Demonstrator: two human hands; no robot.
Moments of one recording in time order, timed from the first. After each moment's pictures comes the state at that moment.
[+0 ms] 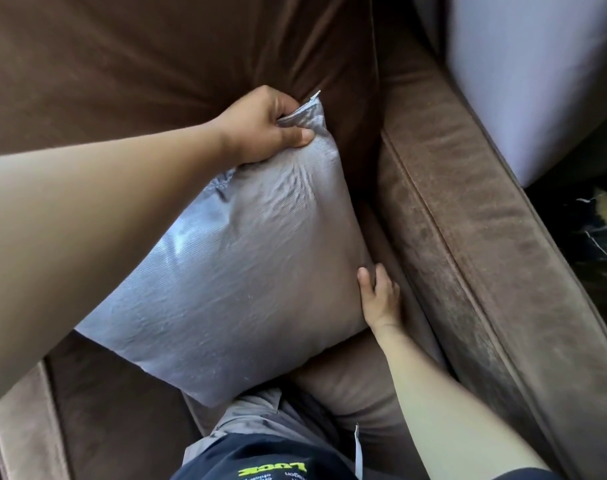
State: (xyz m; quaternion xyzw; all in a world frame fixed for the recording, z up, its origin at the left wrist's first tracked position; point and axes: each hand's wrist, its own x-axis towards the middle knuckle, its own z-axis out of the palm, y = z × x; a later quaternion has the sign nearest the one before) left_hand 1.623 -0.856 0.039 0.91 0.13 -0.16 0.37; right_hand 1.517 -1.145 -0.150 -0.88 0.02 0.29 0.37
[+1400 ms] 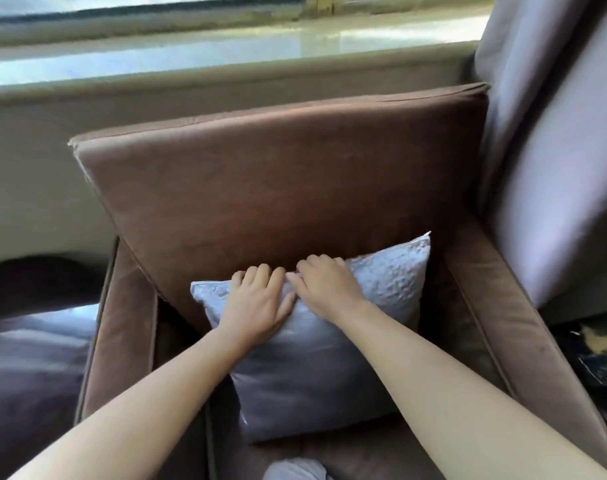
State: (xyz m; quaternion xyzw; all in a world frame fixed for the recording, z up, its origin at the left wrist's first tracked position) left_hand 1.346 -0.826 0.034 0.97 0.21 0.08 0.00; right_hand 1.484 -0.923 0.057 -0.84 -0.54 0.09 0.06
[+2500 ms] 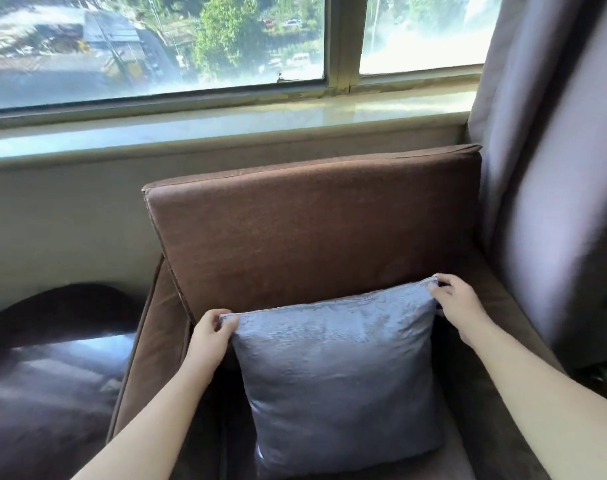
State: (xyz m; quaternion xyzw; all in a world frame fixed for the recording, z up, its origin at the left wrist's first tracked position) left_hand 1.262 -0.781 0.048 0.64 0.52 0.19 0.53; right_hand 1.626 -1.048 0.040 -0.83 -0.09 0.25 0.49
